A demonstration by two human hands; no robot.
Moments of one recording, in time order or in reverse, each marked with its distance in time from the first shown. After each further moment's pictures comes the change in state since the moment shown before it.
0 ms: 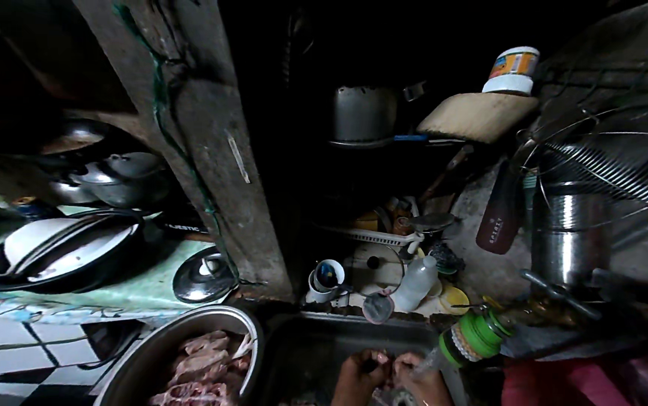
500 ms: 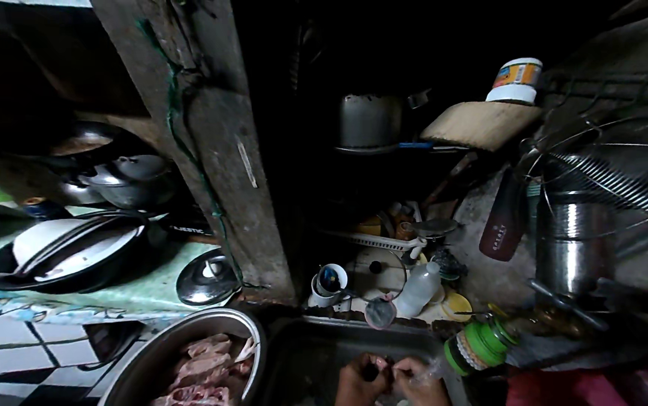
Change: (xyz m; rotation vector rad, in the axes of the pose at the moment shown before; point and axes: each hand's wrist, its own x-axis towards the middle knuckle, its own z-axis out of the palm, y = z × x) left_hand -0.007 0.001 0.003 0.058 0.142 0.097; right_hand -0.003 -0.020 0.007 -0.196 0.001 -0.080
